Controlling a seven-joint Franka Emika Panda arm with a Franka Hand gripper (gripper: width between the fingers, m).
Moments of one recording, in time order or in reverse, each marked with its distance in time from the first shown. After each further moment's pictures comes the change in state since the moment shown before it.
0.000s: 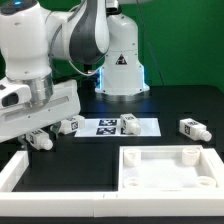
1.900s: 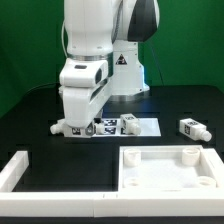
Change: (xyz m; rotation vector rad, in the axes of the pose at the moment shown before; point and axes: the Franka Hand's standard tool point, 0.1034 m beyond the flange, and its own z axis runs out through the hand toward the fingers) arm 0.087 -0.084 -0.042 -0.065 0.018 -0.739
